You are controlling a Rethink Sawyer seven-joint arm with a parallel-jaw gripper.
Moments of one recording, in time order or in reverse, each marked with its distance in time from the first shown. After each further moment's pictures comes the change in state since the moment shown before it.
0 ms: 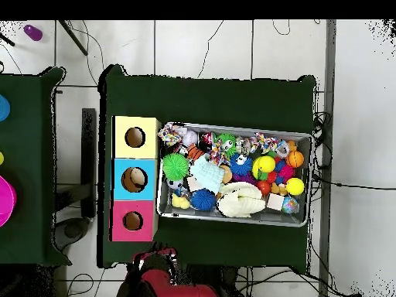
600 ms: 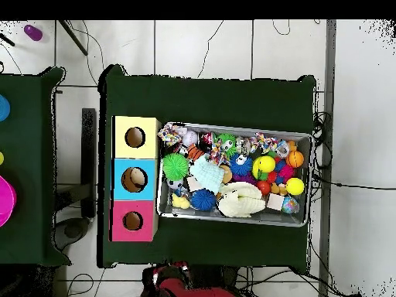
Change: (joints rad) arm -0.106 0.177 -0.009 0.021 -0.161 -0.060 0.000
